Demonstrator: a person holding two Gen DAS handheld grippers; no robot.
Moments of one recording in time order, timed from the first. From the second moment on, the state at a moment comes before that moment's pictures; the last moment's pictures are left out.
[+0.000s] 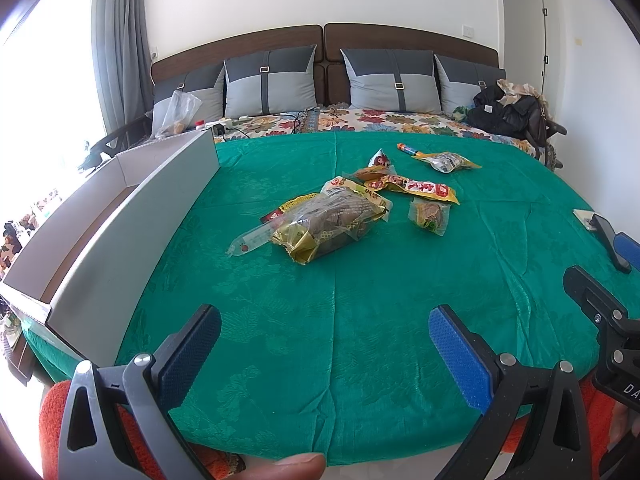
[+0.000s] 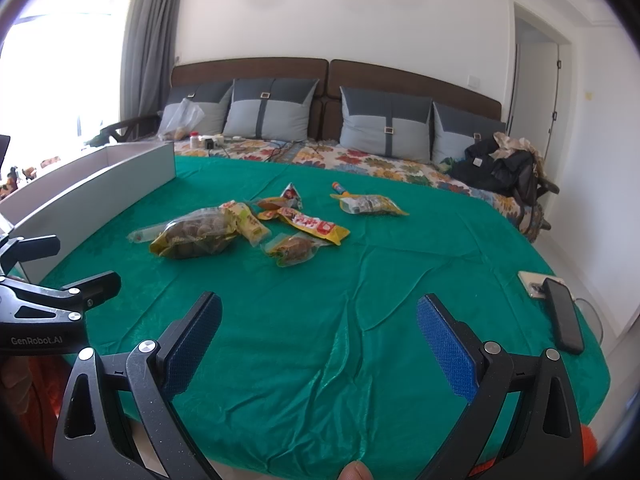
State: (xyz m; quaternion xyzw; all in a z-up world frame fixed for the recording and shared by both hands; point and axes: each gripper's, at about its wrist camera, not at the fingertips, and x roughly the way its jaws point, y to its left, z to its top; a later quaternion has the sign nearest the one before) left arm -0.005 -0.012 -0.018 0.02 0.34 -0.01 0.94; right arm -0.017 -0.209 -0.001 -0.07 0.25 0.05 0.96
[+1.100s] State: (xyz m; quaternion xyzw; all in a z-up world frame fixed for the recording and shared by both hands) left arm 0.011 -0.005 -0.043 0.01 0.39 -0.01 0.92; right arm -0.013 -0.213 -0.012 -0.06 0.28 0.06 0.96
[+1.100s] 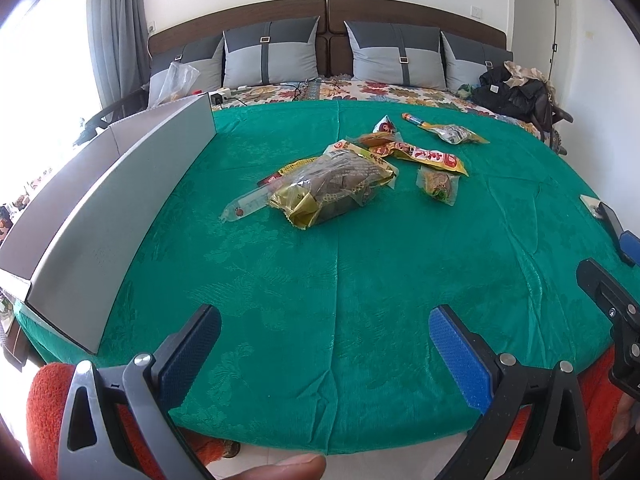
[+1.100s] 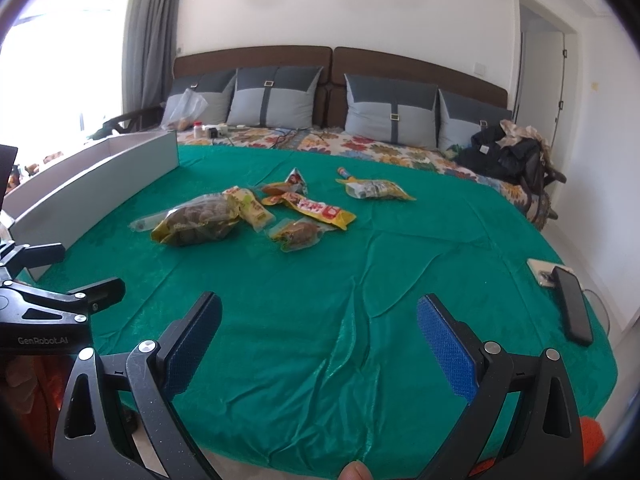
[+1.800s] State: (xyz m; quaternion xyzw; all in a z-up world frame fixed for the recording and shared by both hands) left arm 0.079 0.013 -0.112 -0.01 0.49 0.01 0.87; right arm 0.084 -0.235 -0.078 -0.07 0.41 0.07 0.90
